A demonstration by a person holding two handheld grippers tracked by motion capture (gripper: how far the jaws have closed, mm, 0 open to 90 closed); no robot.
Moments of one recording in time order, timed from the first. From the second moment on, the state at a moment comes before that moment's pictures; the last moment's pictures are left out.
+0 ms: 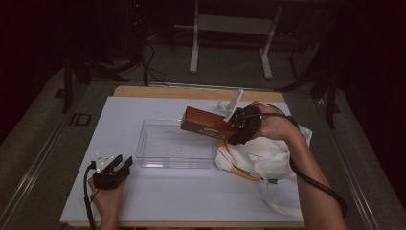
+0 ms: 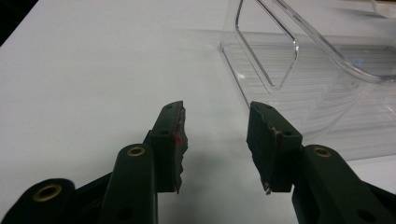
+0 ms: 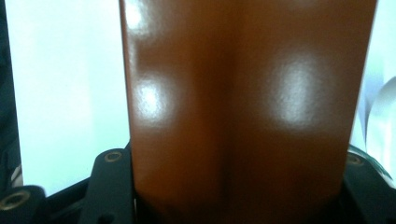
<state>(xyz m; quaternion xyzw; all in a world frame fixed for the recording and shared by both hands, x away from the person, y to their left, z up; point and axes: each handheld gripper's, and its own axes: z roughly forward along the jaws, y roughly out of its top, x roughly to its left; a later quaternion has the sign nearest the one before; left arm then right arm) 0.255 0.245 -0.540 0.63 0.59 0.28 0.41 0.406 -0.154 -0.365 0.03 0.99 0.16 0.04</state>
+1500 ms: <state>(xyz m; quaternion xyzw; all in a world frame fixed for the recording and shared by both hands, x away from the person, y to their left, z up) 0.255 0.245 -0.540 0.63 0.59 0.28 0.41 0.396 -0.100 -0.391 0.00 0.99 0.12 0.03</state>
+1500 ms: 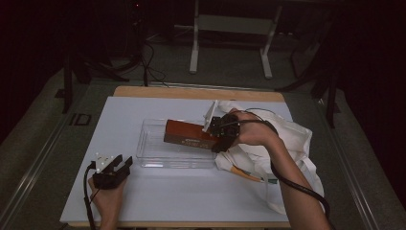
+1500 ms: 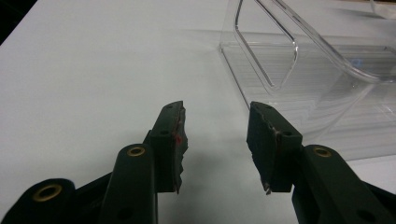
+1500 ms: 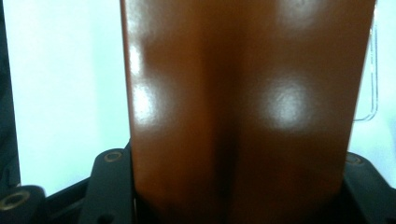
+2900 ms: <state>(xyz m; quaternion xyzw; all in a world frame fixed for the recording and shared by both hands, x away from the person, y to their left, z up) 0.255 0.246 -0.540 0.63 0.59 0.28 0.42 0.400 -0.064 -0.418 0.00 1.00 0.09 -0.01</state>
